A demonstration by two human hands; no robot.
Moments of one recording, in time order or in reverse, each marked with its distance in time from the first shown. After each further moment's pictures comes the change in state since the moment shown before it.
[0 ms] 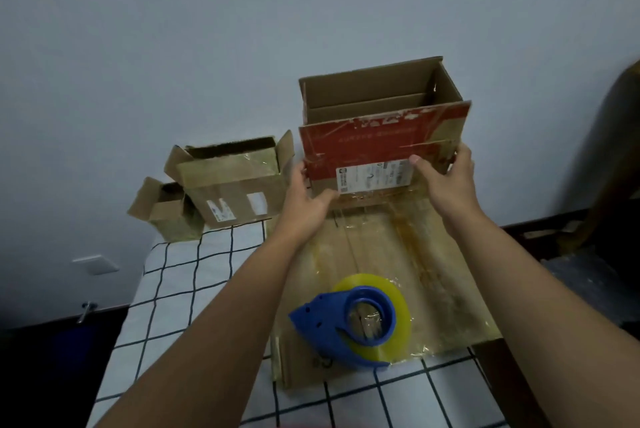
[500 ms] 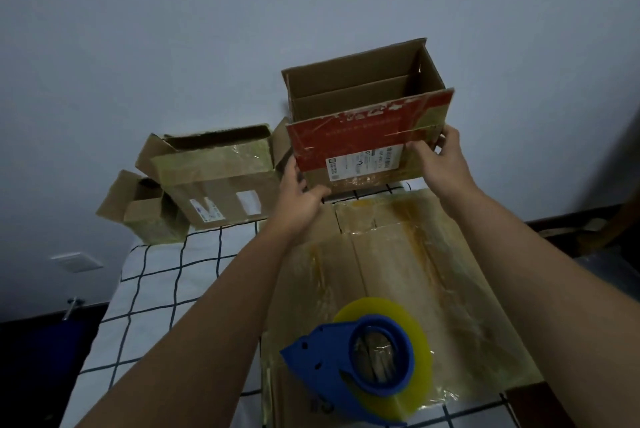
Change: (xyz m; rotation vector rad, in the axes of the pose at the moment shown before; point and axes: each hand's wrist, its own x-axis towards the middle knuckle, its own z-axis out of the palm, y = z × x) left_hand 0.070 -0.045 0.000 -0.030 -0.020 -0.057; right_hand 0.067 0.024 0.052 -0.024 -0.158 0.084
